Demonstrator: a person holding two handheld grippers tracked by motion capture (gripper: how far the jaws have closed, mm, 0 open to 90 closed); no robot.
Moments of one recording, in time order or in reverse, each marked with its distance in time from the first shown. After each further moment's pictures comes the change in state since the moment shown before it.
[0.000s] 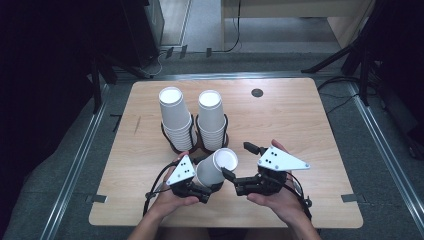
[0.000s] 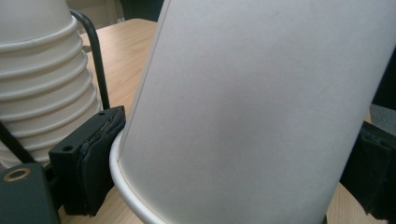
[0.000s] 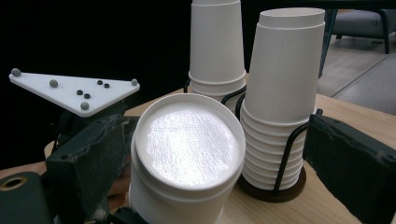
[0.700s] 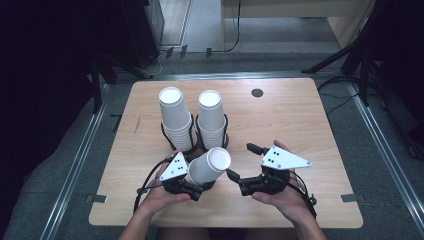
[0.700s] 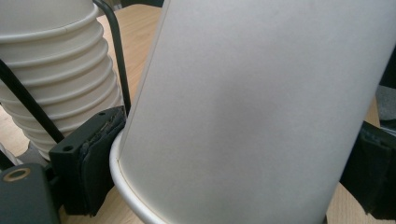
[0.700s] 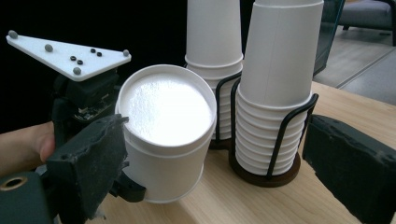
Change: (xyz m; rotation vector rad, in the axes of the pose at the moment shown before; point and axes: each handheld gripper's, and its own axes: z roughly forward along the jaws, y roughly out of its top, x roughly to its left) left arm 0.015 0.000 -0.013 0.061 -0.011 0.029; right arm -0.012 -0.008 -0.002 0.049 0.014 -0.012
